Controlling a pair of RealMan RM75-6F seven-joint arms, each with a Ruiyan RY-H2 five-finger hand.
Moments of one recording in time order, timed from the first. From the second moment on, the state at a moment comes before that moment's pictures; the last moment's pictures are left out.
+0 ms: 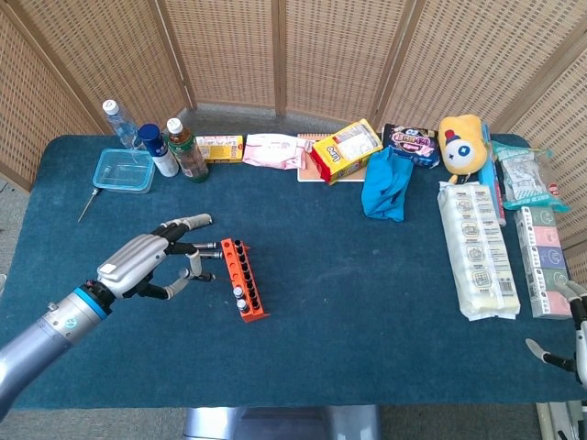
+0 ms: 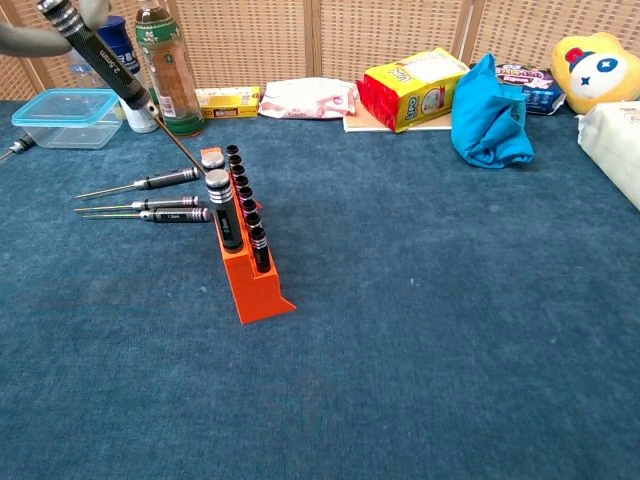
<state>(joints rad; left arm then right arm) -0.70 -0.75 -0.16 -2.09 1.38 0.83 -0.44 -0.03 -1.11 0.10 -1.57 -1.37 1.51 0.08</state>
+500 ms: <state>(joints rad) -0.71 -0.79 -0.17 -2.08 1.31 0.79 -0.37 -0.04 -1.12 0.11 -1.56 -1.37 1.51 0.09</state>
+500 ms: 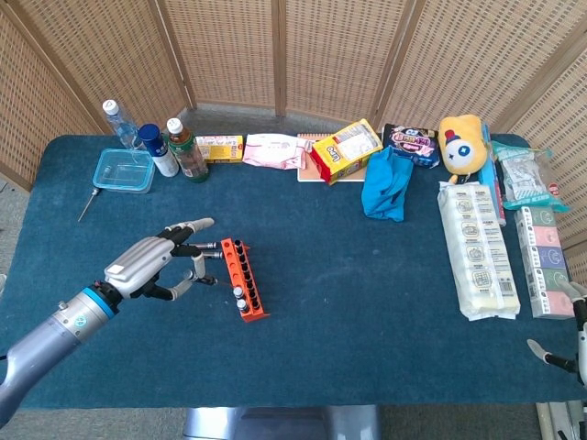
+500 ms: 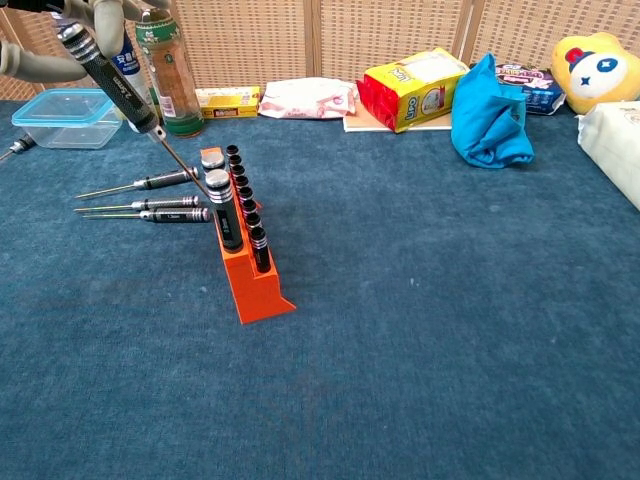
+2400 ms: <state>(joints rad) -0.79 -0.91 -0.19 -2.06 1.10 0.73 -0.18 -0.06 -1.11 0.11 -1.54 -1.36 1.51 0.13</state>
